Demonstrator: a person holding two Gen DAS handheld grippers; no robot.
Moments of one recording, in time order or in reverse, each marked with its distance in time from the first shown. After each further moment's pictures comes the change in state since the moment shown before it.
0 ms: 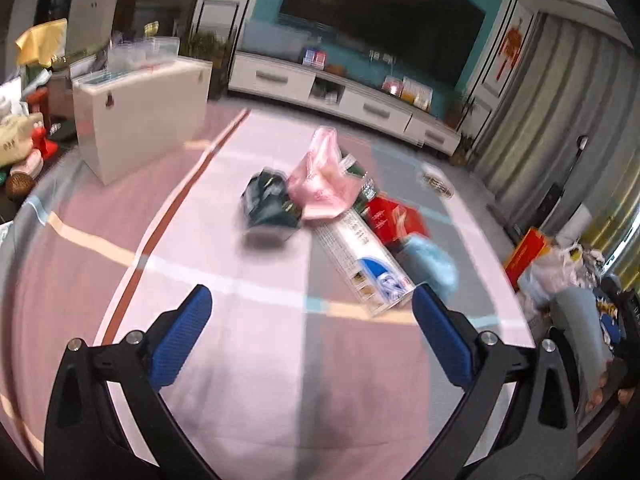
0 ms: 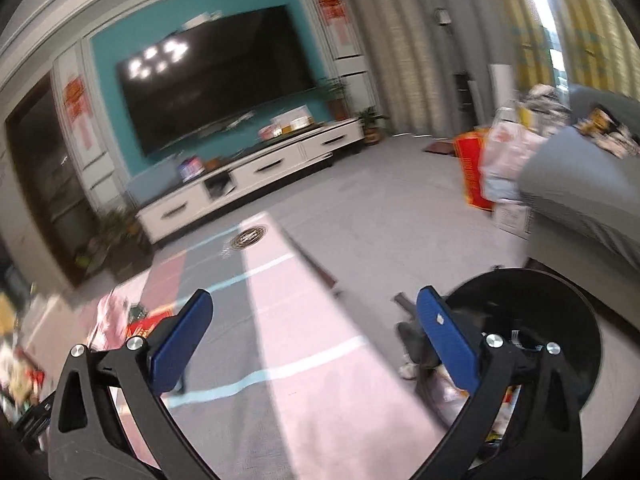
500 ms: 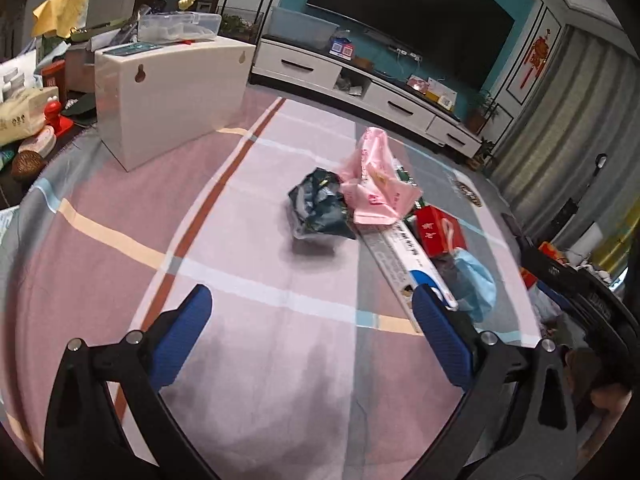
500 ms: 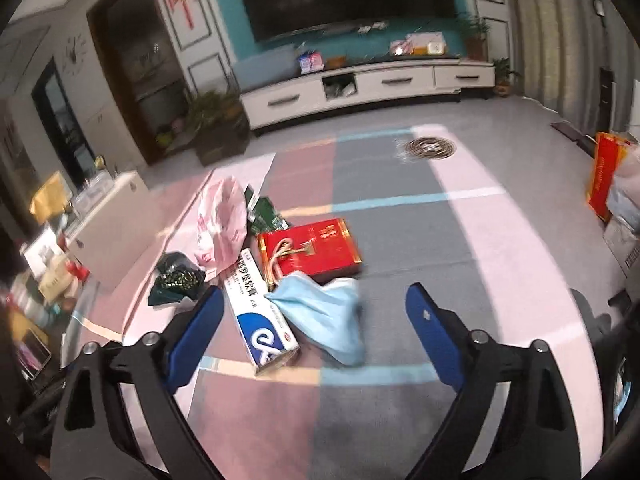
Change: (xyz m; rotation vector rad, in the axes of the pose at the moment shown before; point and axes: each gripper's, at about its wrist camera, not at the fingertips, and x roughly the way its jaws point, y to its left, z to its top) left arm 0.014 0.039 0.006 -0.084 0.018 0.052; right arm 0.093 0.183 -0.039 -0.278 0.338 0.296
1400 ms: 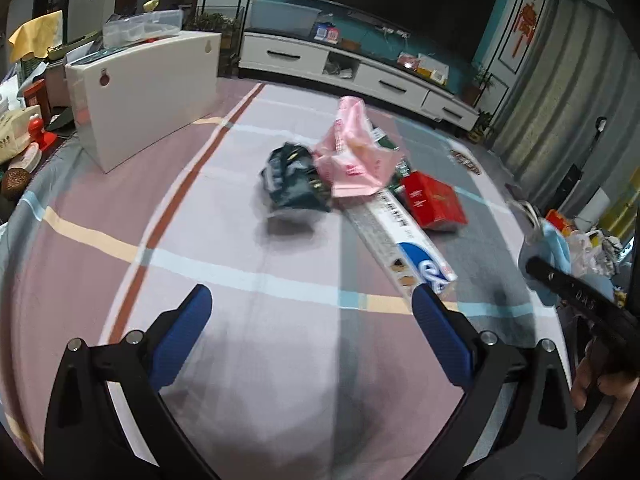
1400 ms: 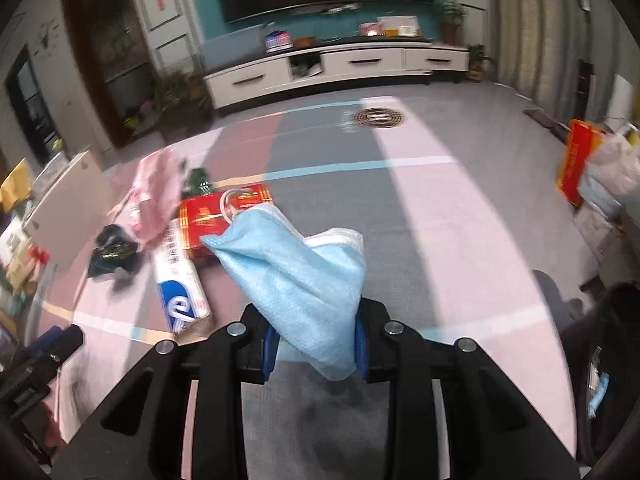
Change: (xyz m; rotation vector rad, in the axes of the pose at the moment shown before) left arm 0.012 -0.033 -0.012 0.093 0.037 0.009; right arm -0.011 -0.060 -0.028 0.032 0.044 -0.128
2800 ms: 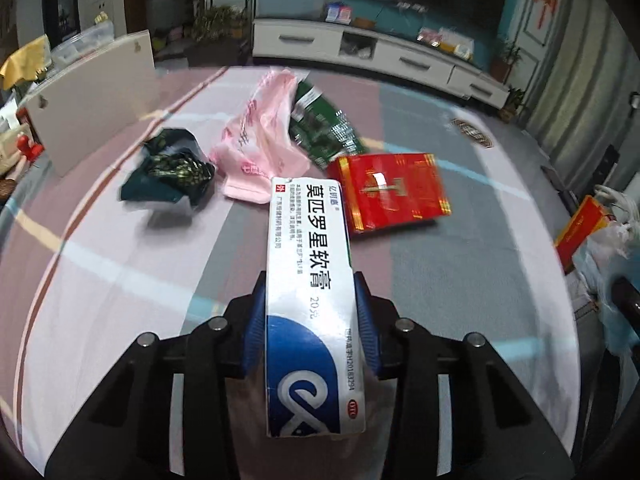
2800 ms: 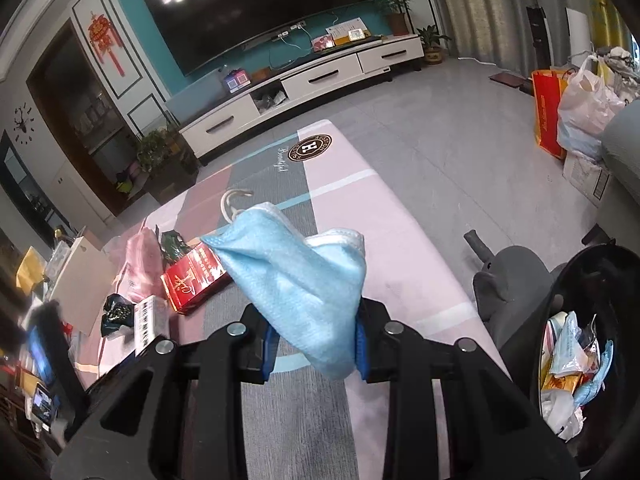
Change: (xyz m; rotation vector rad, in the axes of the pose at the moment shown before) left arm 0.047 -0.119 -0.009 0.020 0.040 0.165; right arm -0.034 -0.092 0.013 0.230 -0.056 0.069
